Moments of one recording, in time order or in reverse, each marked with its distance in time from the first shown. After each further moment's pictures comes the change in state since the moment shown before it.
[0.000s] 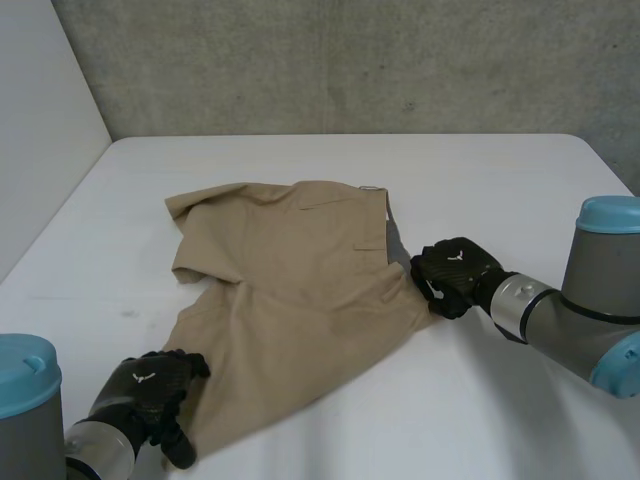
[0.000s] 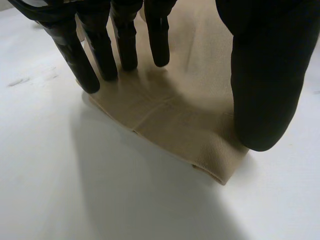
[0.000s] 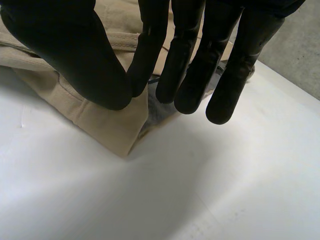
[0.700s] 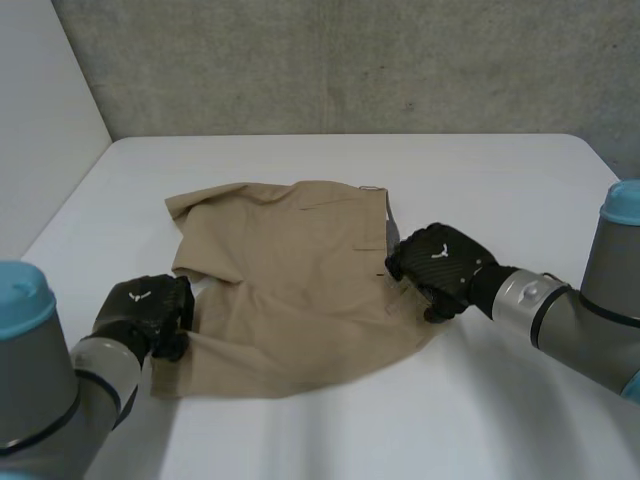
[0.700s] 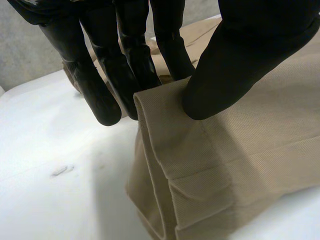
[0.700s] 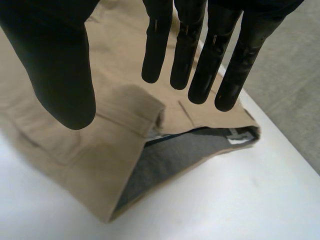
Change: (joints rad) left arm 0.054 -0.070 0.192 0.094 0.007 0.025; right arm 0.017 -0.165 0.092 0.030 -0.135 -0.210; left_hand 0.787 0.842 0.833 0.836 0.788; right_hand -0.391 -0.501 -0.514 -0.530 -0.485
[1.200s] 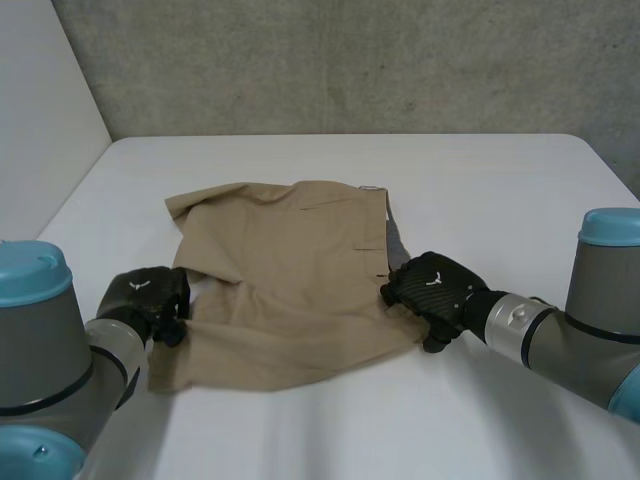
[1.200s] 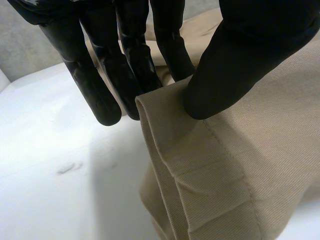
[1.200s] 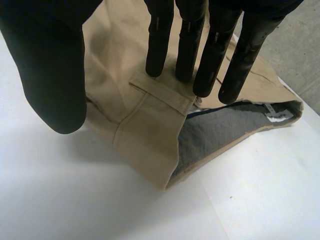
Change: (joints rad) left arm 0.032 -0.098 0.082 0.002 -0.005 0.001; right arm -0.001 0.087 0.018 -0.002 -0.003 -0.029; left_hand 0.000 0.002 0.001 0.004 0.000; right_hand -0.087 -0.112 -0.101 -0.098 -0.103
